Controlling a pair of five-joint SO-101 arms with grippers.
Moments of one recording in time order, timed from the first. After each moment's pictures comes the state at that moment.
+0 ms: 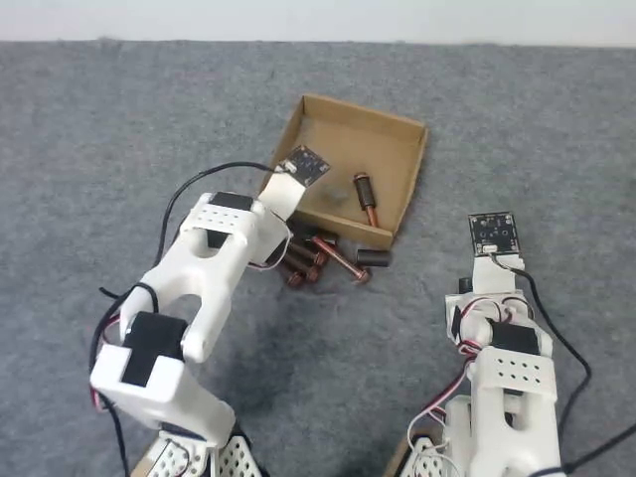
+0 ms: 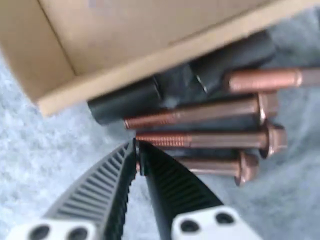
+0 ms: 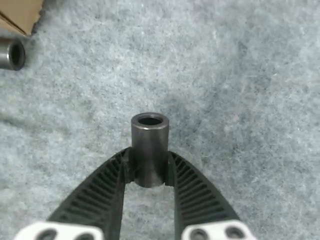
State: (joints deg) left arm 5.5 8.3 31.6 52.7 -23.4; right arm 5.5 -54.4 79.5 44.2 12.1
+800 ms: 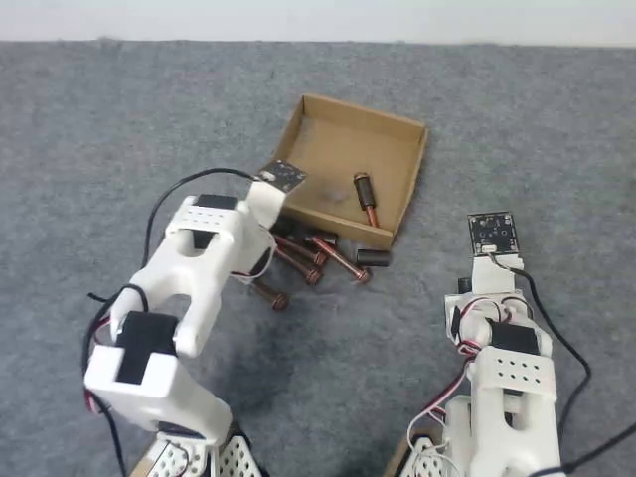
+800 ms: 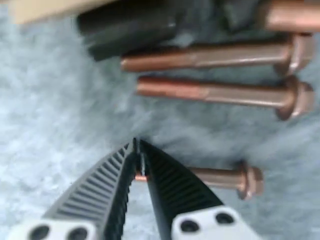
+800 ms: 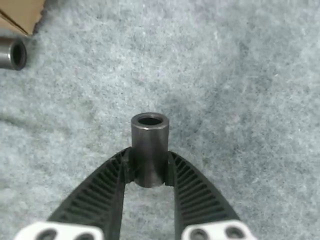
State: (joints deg) left arm 0.9 8.3 32.9 60.2 -20.4; right arm 5.2 -54.4 79.5 44.2 12.1
